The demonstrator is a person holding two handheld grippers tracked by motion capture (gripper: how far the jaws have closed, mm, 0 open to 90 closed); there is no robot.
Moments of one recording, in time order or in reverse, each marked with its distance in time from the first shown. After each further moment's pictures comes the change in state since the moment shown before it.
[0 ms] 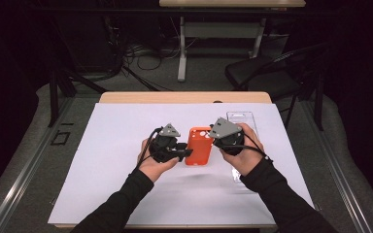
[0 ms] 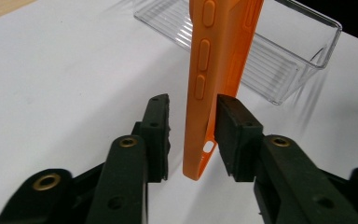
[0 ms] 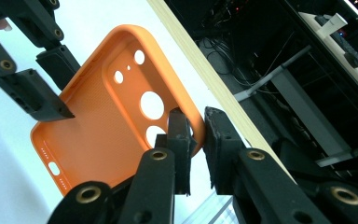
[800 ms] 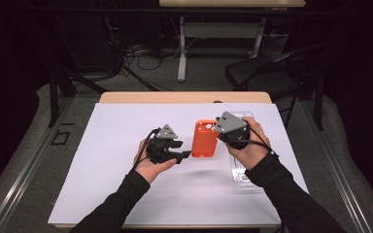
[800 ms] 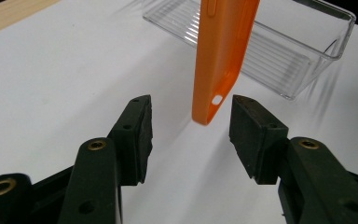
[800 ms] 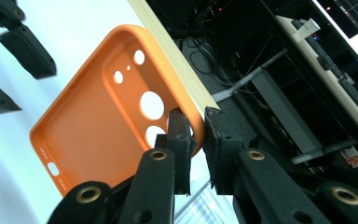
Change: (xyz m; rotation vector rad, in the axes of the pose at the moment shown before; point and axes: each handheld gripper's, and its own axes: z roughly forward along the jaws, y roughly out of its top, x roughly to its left) left arm 0.005 -0.009 -0.003 -0.023 0.035 0.036; right arm -0.019 0.001 -0.006 0.003 -0.072 -0.039
